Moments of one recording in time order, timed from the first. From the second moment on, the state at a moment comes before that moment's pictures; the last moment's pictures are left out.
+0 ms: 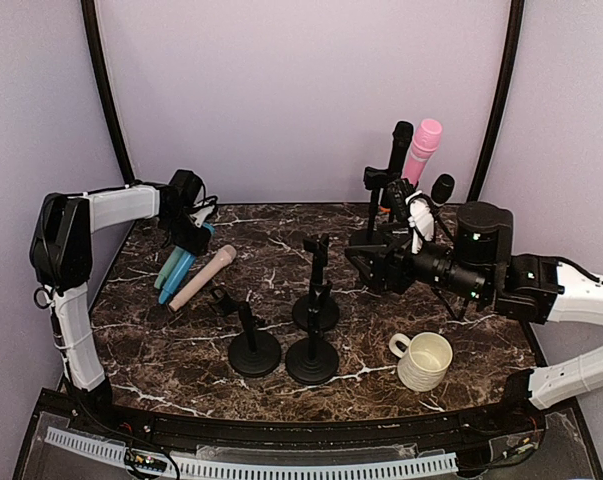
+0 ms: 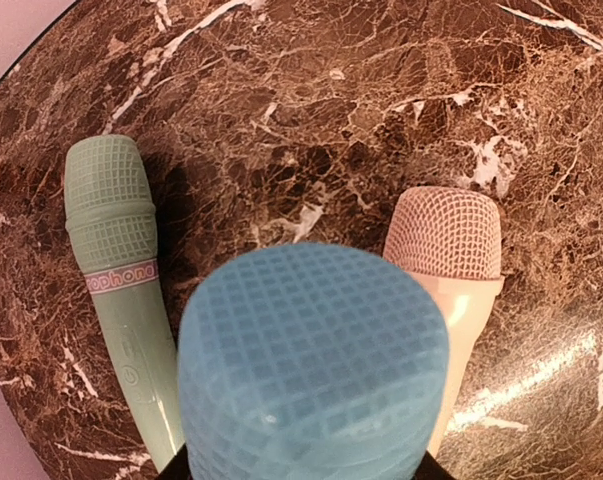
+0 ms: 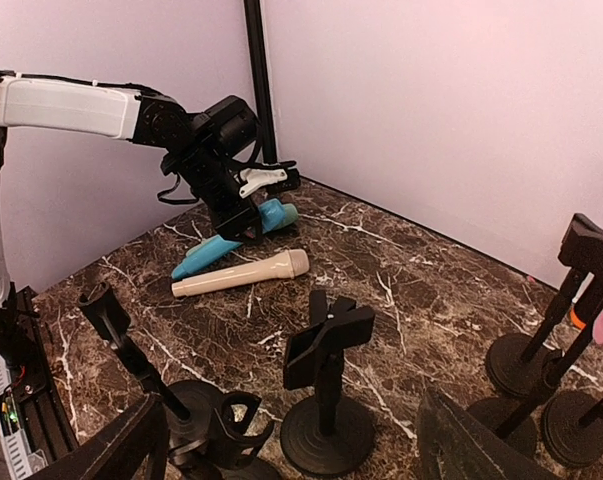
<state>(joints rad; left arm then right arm) -0.28 1.97 1.54 -0.70 -0.11 0.18 1.08 1.03 0.88 -0.06 0.25 0.11</state>
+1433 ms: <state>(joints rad) -0.26 2.15 1.67 -0.70 -0.02 0.16 1.08 0.91 0.73 0.03 0.30 0.27</state>
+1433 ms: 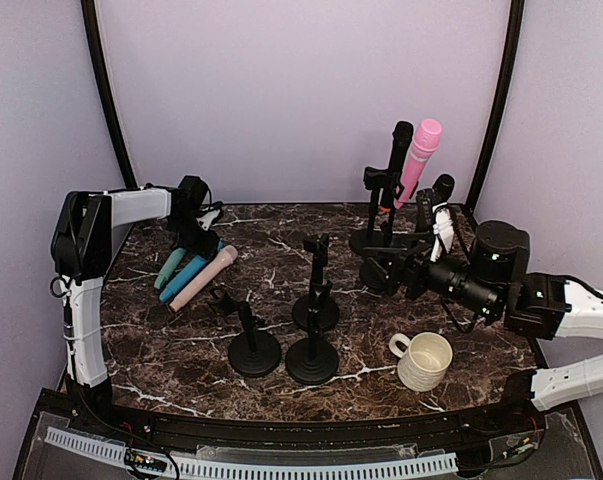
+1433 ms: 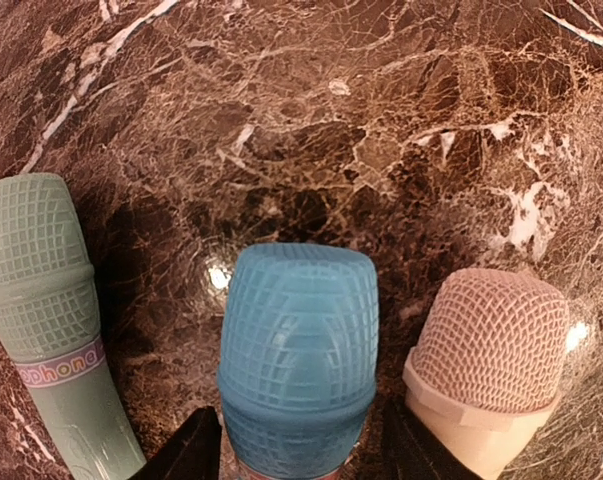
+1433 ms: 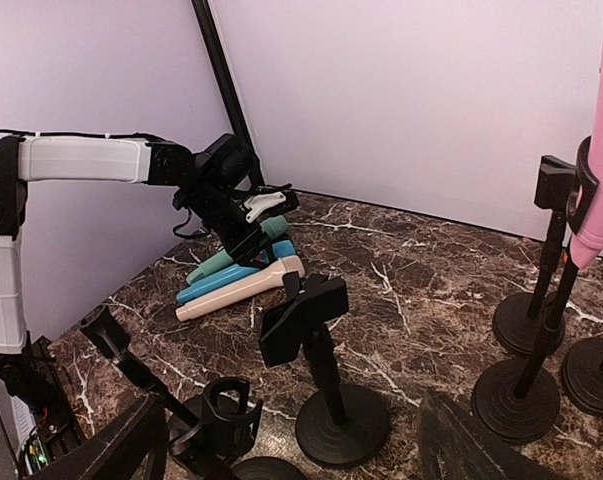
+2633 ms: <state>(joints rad) -0.26 1.12 1.03 -0.21 0.45 0.10 0.73 1.04 0.69 0.23 0.29 0.17</state>
